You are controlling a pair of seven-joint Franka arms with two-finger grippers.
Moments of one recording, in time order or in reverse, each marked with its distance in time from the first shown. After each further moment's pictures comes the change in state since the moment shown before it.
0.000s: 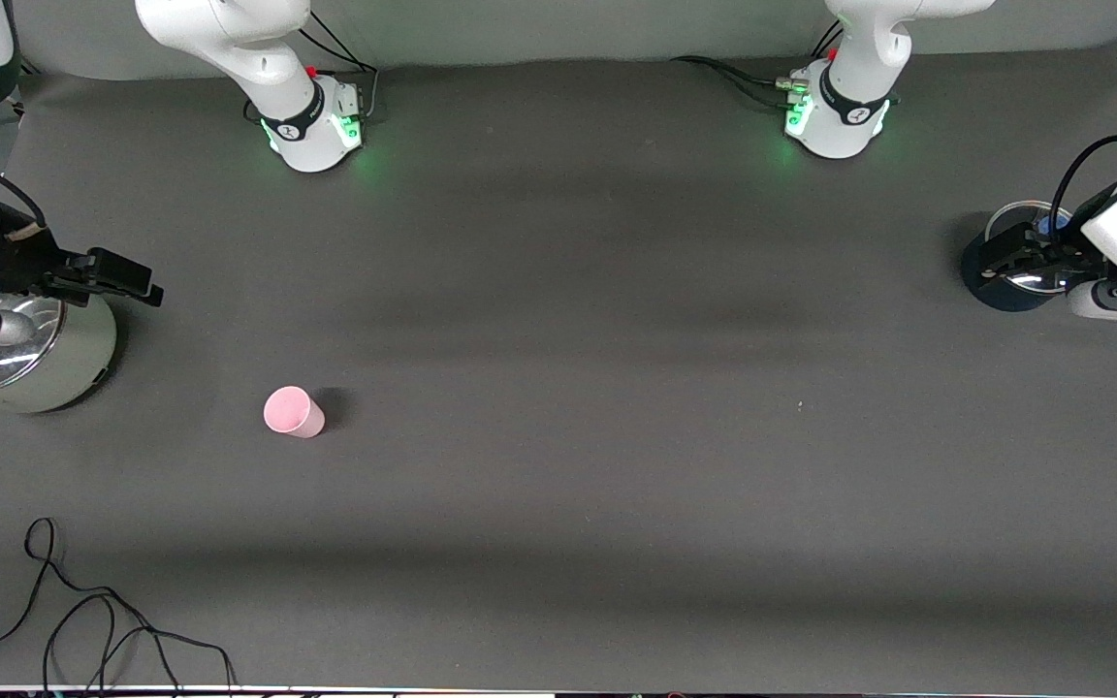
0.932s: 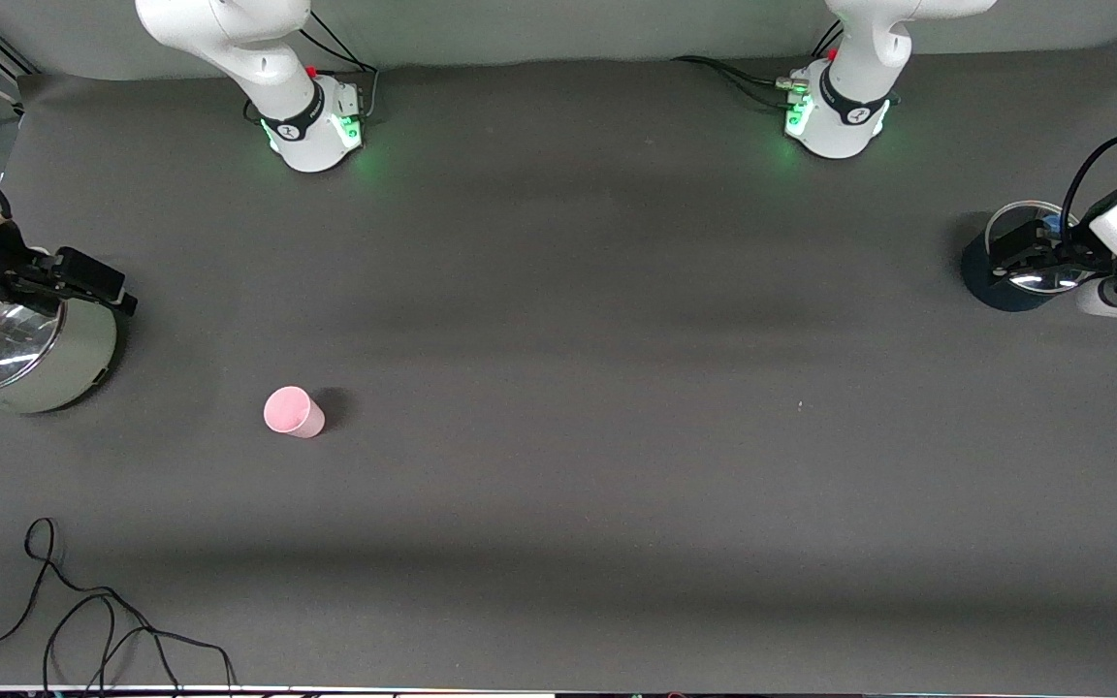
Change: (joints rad) left arm -0.018 0.000 0.036 0.001 0.023 0.000 0.058; right arm 0.007 0.015 -0.005 0.061 -0.010 0.034 0.001
